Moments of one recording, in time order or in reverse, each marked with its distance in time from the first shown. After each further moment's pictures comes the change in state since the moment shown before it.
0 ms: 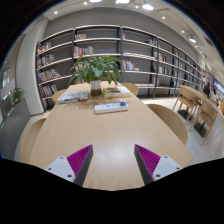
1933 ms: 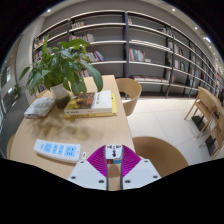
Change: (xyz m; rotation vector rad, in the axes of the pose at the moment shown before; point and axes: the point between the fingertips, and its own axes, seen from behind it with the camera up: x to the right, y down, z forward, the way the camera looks) arm 0.168 -0.156 0.337 -0.116 -0.141 -0.072
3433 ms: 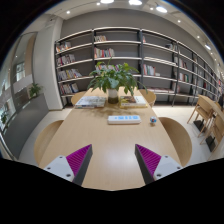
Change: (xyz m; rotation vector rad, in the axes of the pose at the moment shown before) arm -0.224 0.113 -0.328 0.117 -0.082 -0.044
